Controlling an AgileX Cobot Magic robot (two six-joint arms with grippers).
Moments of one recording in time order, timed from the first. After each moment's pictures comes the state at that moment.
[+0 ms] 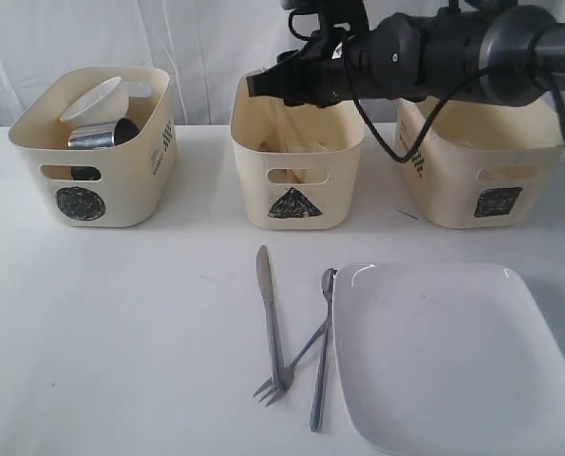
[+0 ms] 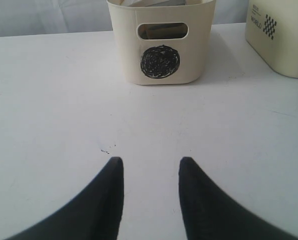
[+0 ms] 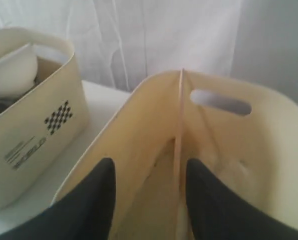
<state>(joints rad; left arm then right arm) -0.06 0.01 0.02 -0.21 0.31 0.21 0.32 1.93 -1.51 0.19 0.11 -0.13</state>
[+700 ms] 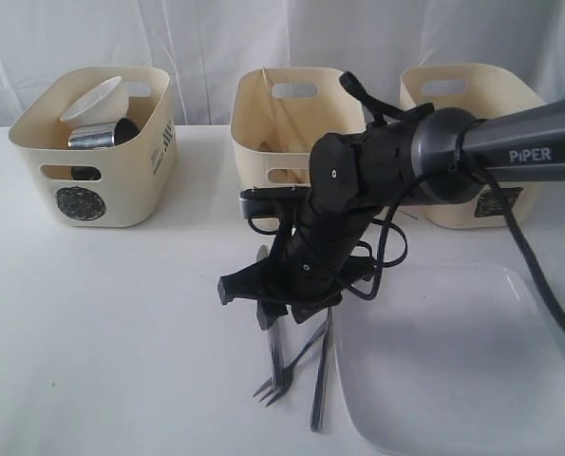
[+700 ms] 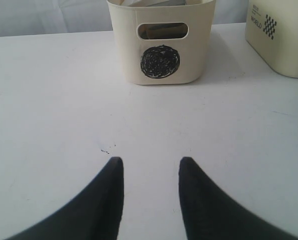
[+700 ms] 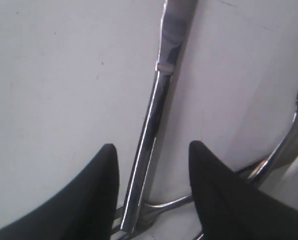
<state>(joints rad) -0.06 0.01 0.02 -0.21 0.31 0.21 0.50 1.96 -1.27 0.27 0.69 0.09</state>
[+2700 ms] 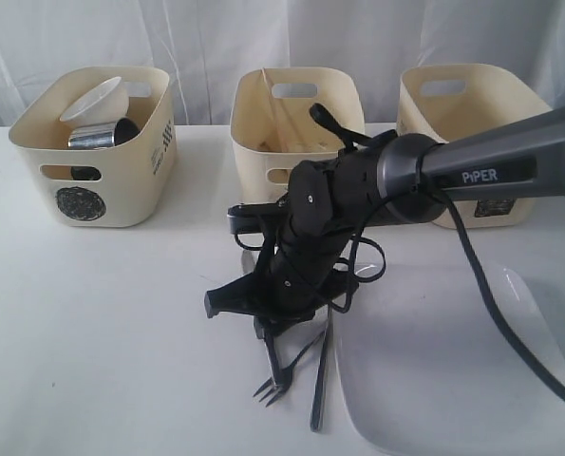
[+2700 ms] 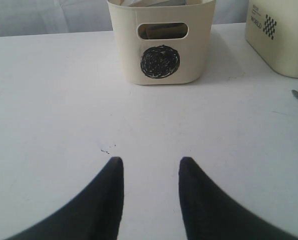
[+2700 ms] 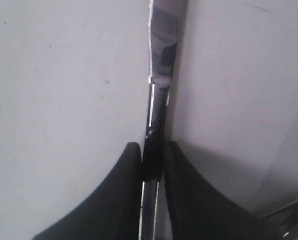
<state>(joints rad) -0.06 0.01 0.02 -0.21 0.31 0.21 0.54 2.05 -1.28 0.26 0.65 0.13</state>
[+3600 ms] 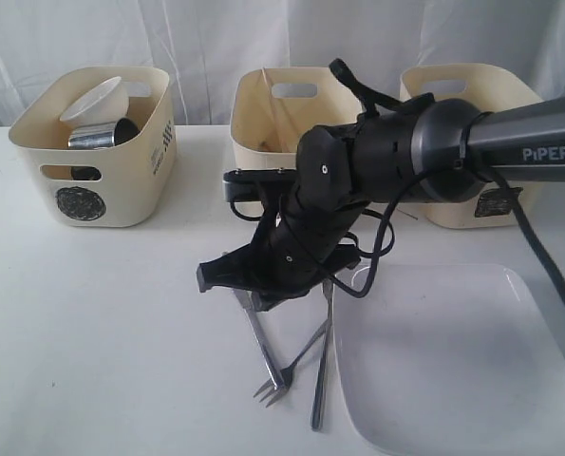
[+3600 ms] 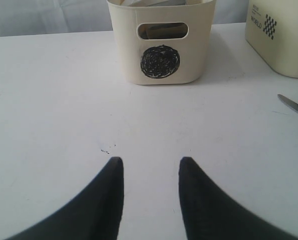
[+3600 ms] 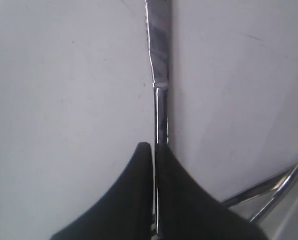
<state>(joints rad) -0.06 0.01 0.02 -0.21 0.31 0.21 0.55 1.91 -1.27 0.25 0.64 0.14</state>
